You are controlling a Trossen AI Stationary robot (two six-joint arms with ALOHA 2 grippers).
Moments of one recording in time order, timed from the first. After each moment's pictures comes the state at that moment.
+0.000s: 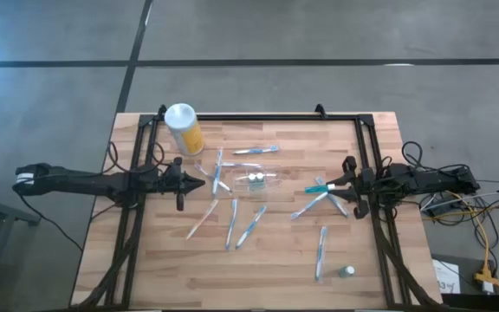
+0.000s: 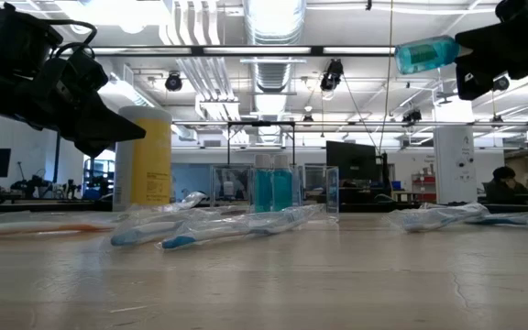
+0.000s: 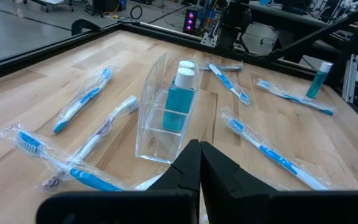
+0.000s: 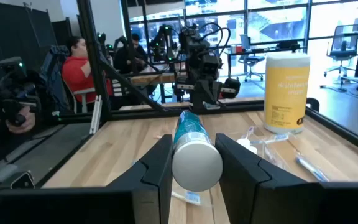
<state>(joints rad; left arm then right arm) 0.10 0.60 0.01 0.41 -0.05 -0.23 0.12 0.07 0.11 0.00 0.05 0.13</state>
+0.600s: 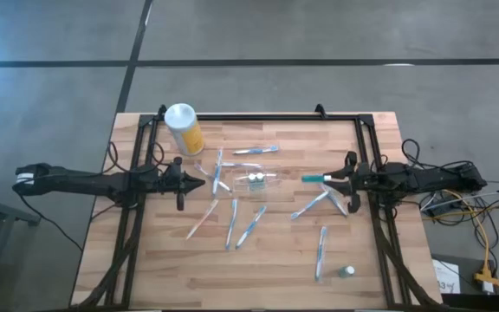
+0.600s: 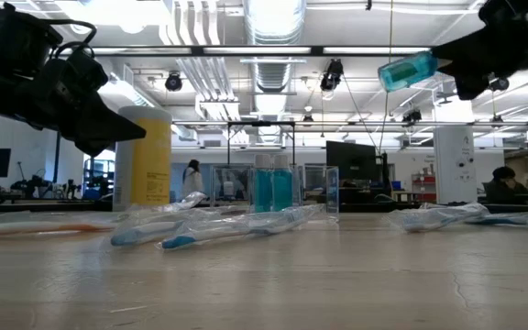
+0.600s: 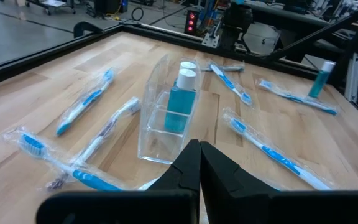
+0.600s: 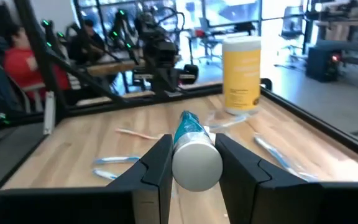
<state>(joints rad) 0.10 0.60 0.01 0.41 -0.06 -0.22 0.12 0.22 0.20 -0.04 0.23 0.16</state>
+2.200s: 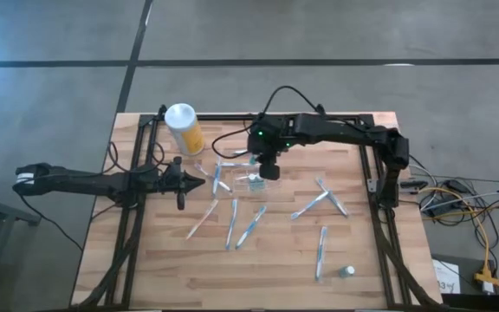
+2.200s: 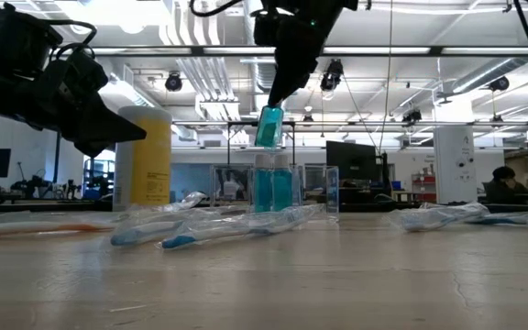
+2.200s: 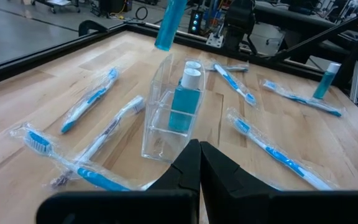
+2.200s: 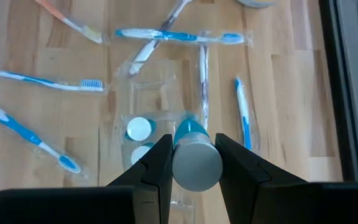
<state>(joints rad) 0.10 0.60 0.01 0.41 -0.07 -0.23 -0.22 1.87 1.76 -0.92 -0.04 -0.19</state>
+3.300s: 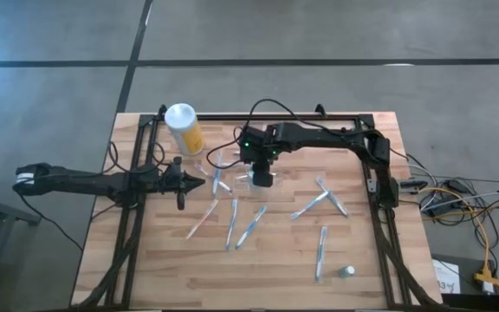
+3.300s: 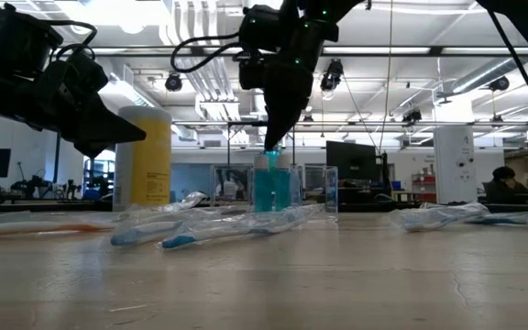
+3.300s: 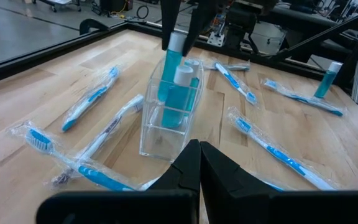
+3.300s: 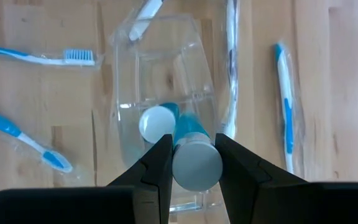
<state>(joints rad) 0.10 0.60 0.01 0.40 -0.08 -0.23 -0.21 2.03 1.77 -0.94 -0.05 -0.16</state>
